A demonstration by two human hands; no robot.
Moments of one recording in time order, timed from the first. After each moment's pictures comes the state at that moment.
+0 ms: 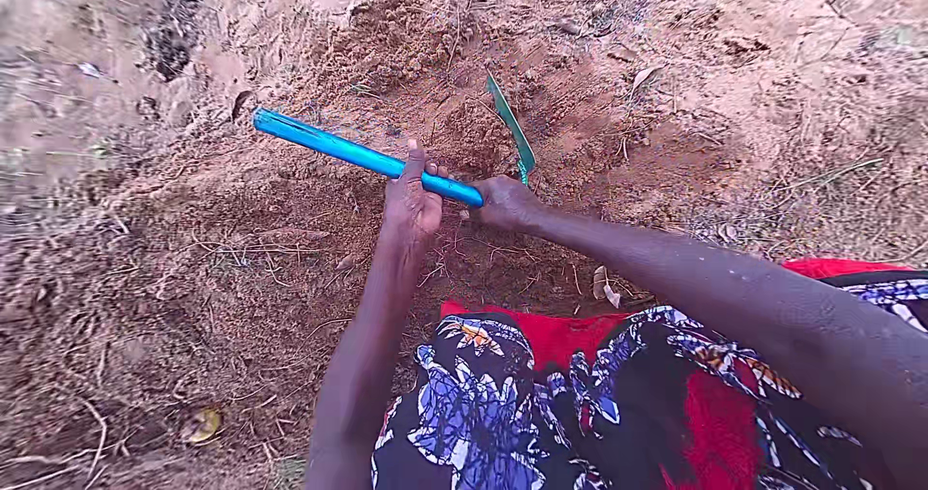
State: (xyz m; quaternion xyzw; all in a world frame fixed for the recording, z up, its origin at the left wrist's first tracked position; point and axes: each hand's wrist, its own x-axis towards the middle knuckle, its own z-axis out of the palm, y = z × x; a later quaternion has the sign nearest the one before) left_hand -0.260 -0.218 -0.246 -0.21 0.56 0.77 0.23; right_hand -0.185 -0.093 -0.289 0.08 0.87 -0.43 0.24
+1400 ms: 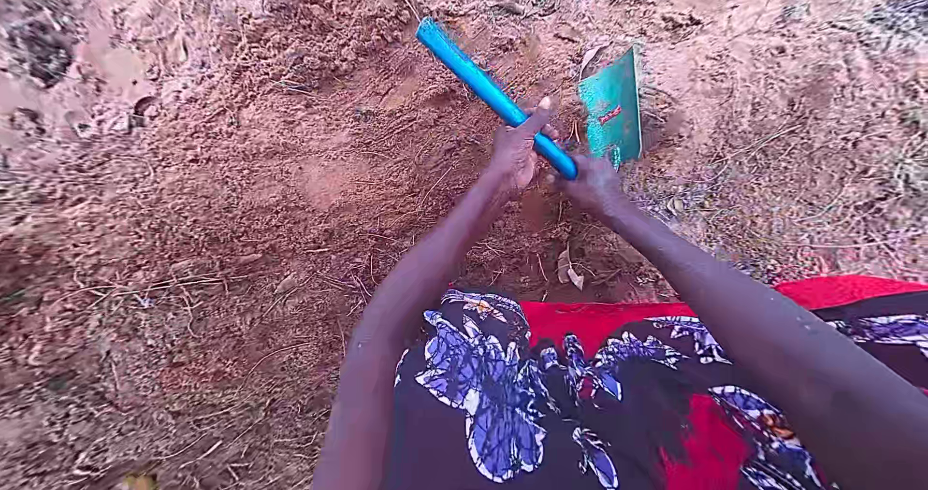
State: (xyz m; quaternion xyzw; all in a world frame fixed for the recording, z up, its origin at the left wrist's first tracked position) left_hand -0.196 -0.051 -0.315 -0.05 0.49 0.73 0.47; right_hand -0.062 0.027 -0.332 0.34 0.86 -0.37 0.09
